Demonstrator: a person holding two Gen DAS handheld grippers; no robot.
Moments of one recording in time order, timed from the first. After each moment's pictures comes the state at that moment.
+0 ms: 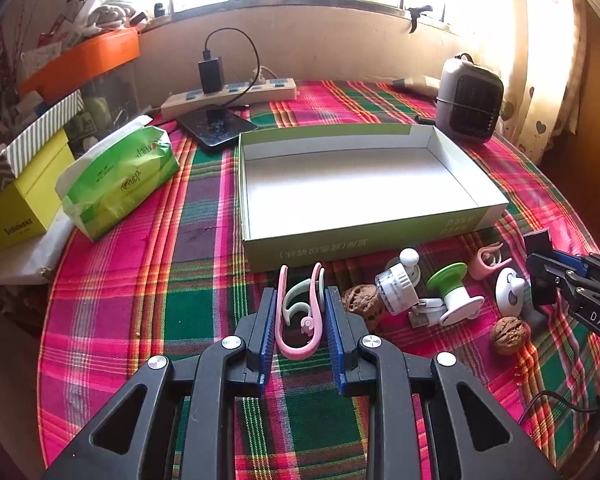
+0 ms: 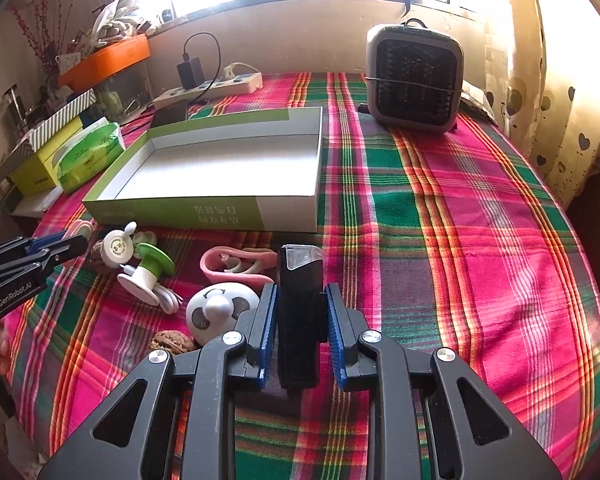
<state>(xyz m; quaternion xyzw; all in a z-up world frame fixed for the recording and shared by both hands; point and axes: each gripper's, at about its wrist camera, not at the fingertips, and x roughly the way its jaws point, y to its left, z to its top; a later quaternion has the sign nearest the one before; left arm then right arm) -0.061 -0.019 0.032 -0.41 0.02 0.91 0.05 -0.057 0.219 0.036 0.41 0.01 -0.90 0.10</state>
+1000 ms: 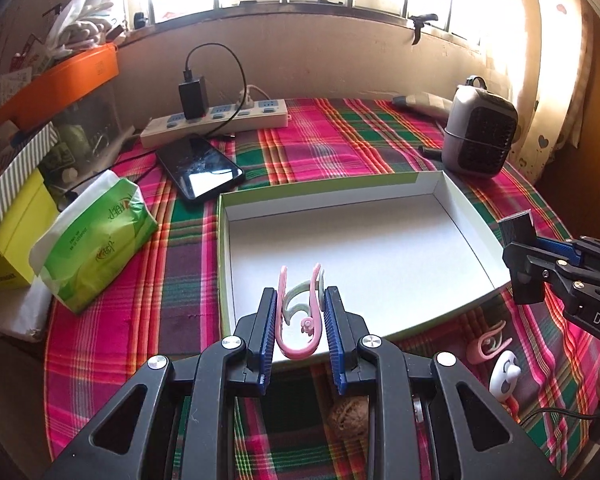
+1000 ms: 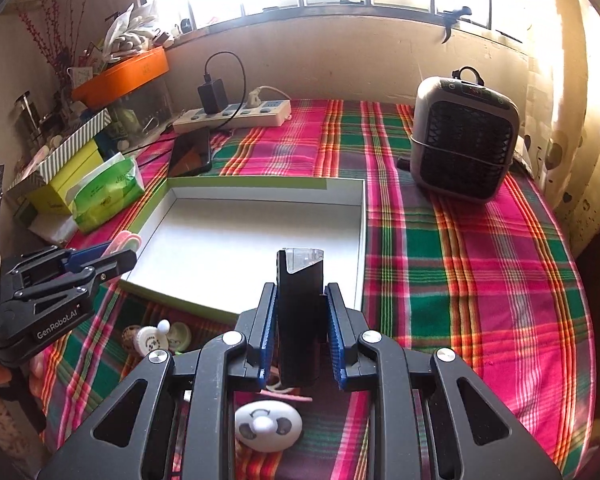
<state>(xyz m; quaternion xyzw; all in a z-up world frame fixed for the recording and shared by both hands) -0.130 -0.008 0.054 -0.41 0.02 0.91 0.06 -0.126 0.188 0.078 0.42 0.01 -0.90 0.15</state>
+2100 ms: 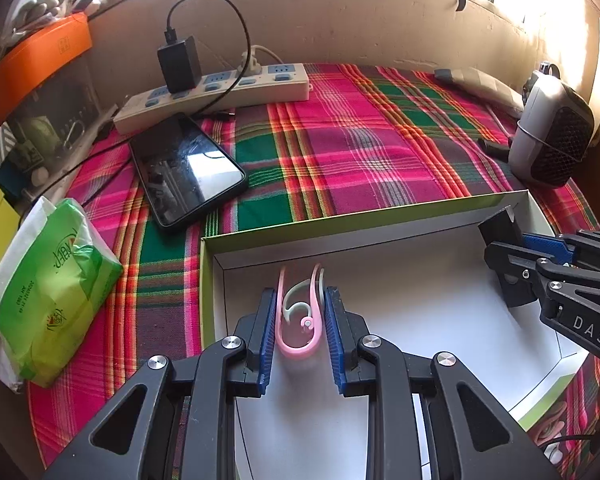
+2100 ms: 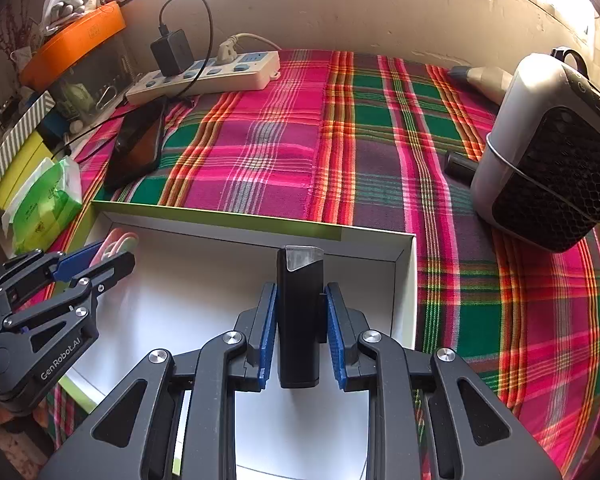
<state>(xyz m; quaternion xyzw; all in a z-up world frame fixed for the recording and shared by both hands) -0.231 -0.008 0.015 -0.47 0.02 0.88 0.03 -0.238 0.161 0.035 0.51 0.03 -0.85 0.13</state>
